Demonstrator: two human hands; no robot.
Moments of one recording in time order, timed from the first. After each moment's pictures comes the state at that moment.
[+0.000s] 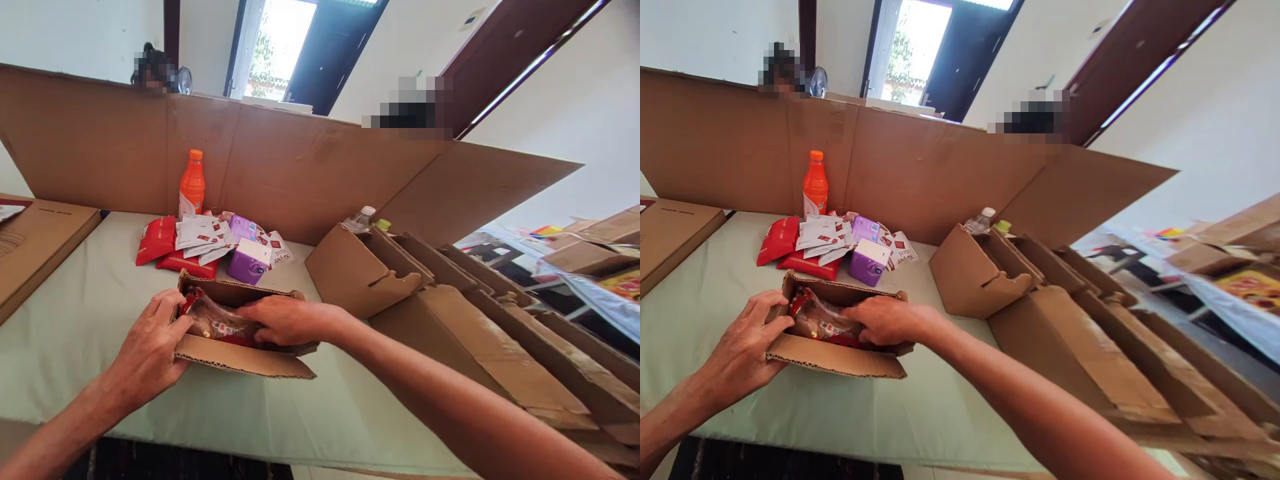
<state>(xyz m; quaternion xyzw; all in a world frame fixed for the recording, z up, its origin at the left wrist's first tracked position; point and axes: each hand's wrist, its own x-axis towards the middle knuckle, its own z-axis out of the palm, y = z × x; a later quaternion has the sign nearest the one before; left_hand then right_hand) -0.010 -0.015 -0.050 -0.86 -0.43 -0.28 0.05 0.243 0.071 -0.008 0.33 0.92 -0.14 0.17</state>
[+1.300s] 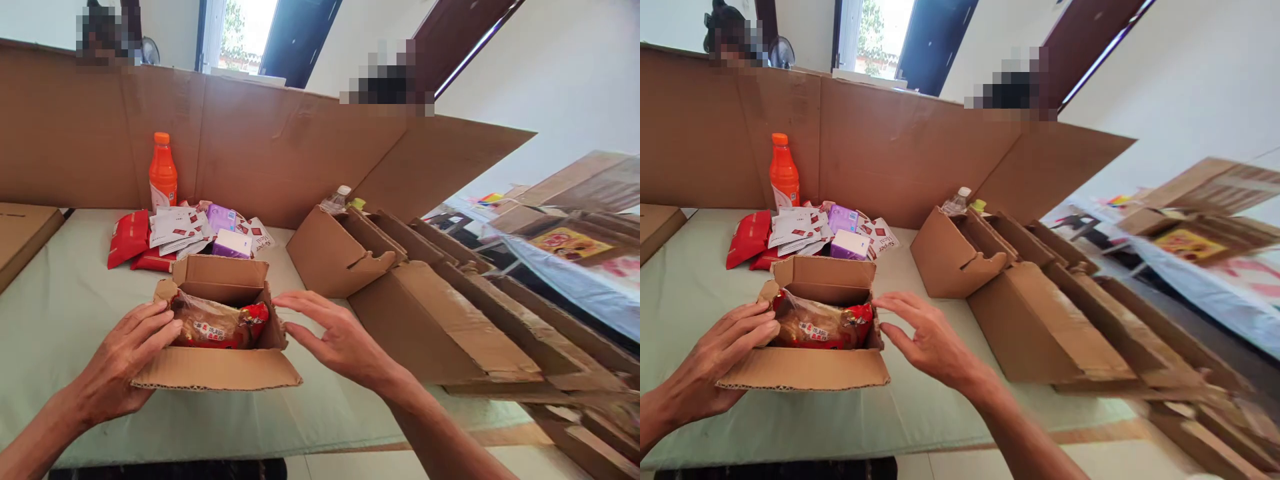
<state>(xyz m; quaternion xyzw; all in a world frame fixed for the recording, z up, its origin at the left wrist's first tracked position) -0.032 0.012 -0.070 -0.91 -0.28 -0.30 0.00 0.335 0.020 -0.045 0.44 0.84 -0.09 -0.29</state>
